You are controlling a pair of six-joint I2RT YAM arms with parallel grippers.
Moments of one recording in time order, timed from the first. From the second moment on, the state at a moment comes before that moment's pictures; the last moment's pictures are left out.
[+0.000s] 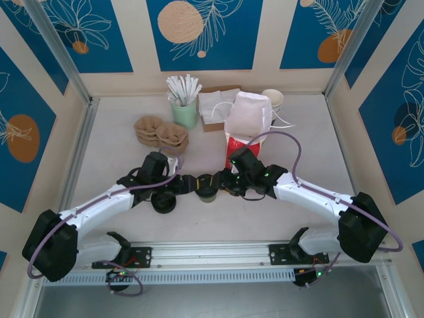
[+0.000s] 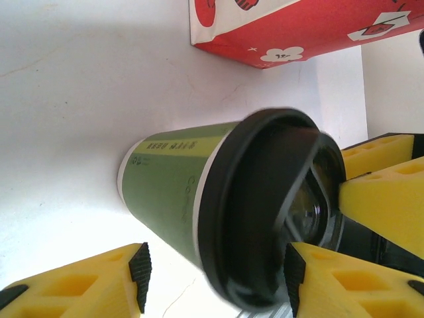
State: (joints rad) left arm -0.59 1.19 0.63 -0.22 0.51 -0.71; right arm 0.78 1.29 0.83 -0.42 -0.29 1.05
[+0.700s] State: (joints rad) left arm -0.59 1.05 0.71 -0.39 0.43 -0.66; right arm 0.82 1.33 0.83 -0.38 -0.31 1.05
